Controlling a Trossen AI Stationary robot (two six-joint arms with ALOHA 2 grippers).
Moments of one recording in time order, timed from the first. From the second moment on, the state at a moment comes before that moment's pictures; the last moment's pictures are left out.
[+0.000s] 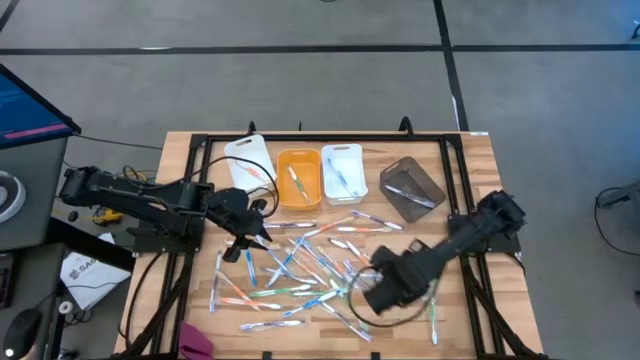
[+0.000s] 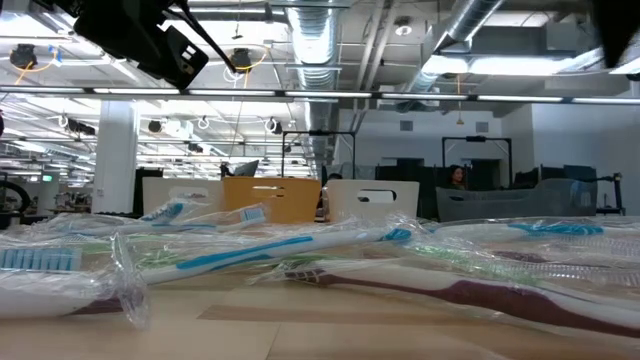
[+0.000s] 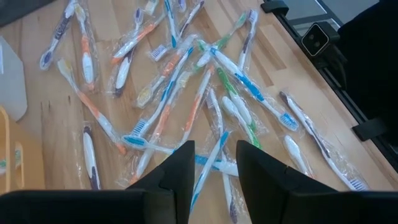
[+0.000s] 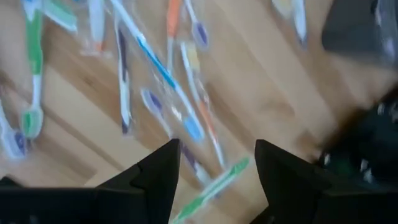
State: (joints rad) left arm -0.09 1.00 0.70 -0.42 0.24 0.13; right arm 0.61 1.85 1.66 -1.57 0.15 1.35
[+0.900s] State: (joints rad) left arm -0.09 1.00 0.65 -0.15 0.24 0.21; right arm 0.93 1.77 1.32 -1.28 -0.03 2.19
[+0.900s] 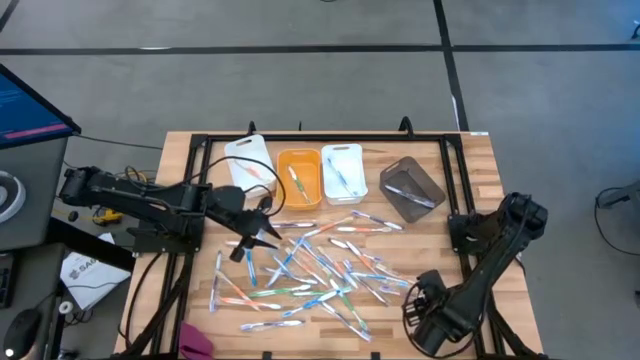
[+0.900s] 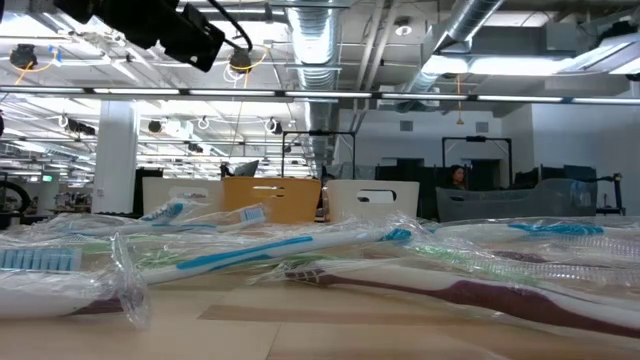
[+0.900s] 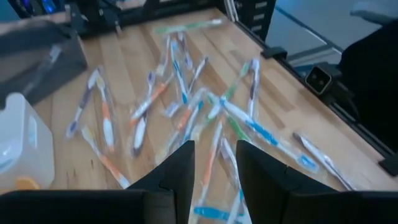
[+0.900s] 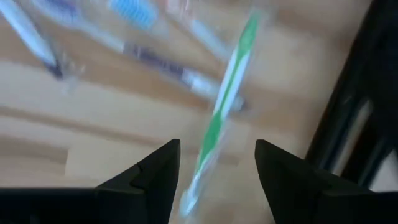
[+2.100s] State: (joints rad) left arm -0.09 1.00 0.65 -0.05 0.24 0.31; right arm 0.93 1.79 1.00 -0.74 -0.25 2.27
